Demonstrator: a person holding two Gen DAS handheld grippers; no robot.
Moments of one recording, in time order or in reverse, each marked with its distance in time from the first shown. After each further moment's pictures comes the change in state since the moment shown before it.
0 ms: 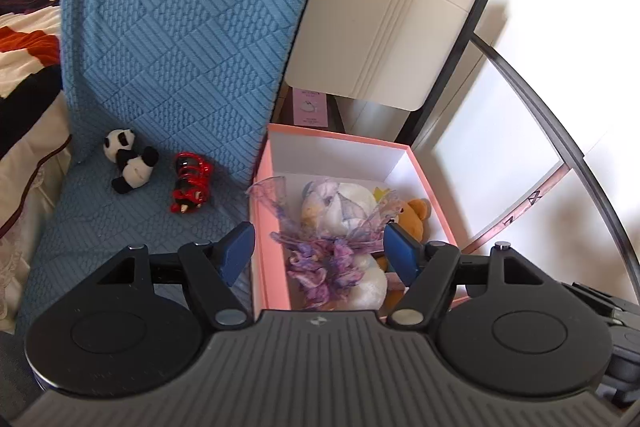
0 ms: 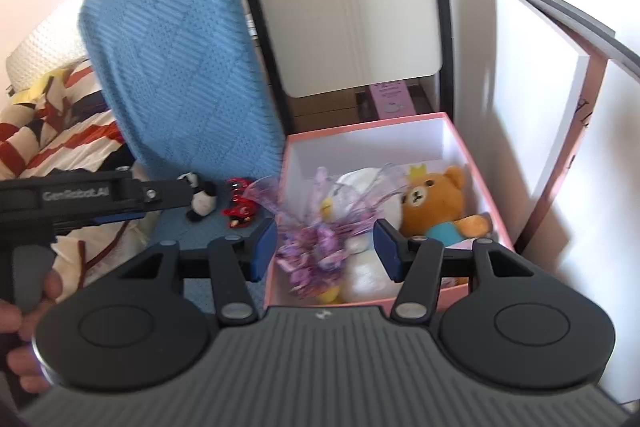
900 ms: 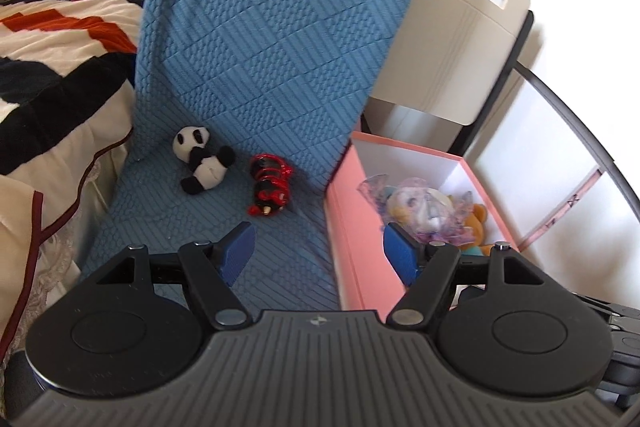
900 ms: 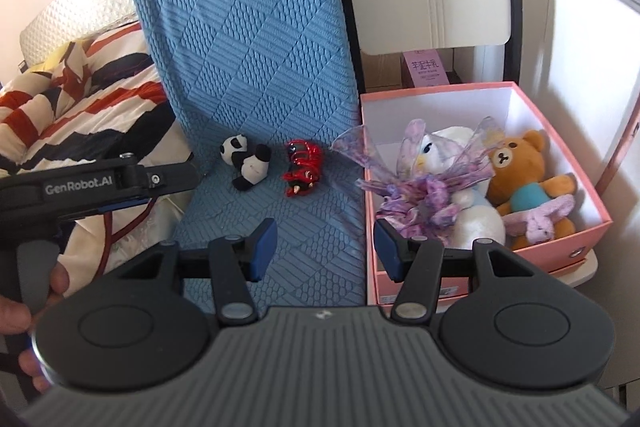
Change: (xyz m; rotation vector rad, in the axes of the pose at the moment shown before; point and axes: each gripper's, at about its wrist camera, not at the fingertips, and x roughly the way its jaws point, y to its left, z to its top) left arm -0.015 0.137 -0.030 -0.026 -0.078 0.013; right arm 0.050 0.106 -0.051 -0.028 0.024 0.016
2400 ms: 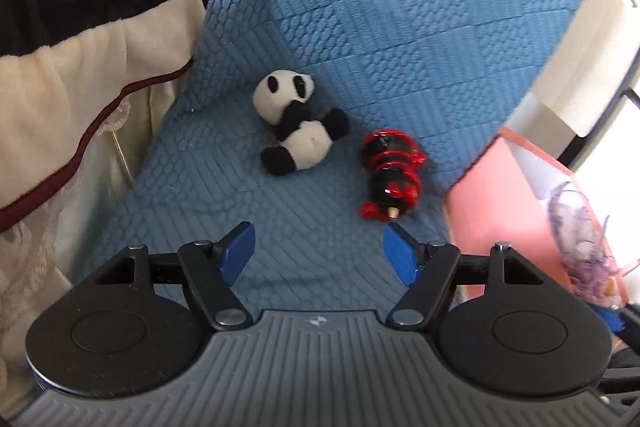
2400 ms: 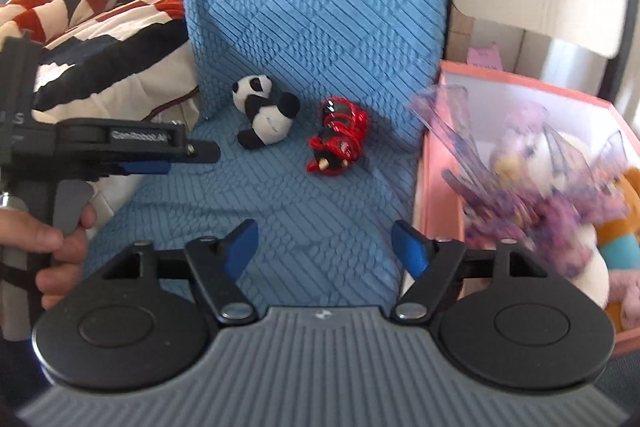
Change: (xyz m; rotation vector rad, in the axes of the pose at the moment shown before) left arm 0.159 0.143 -0.025 -0.147 0.035 0.093; right arm 0.147 0.031 -0.024 -0.278 0.018 0.063
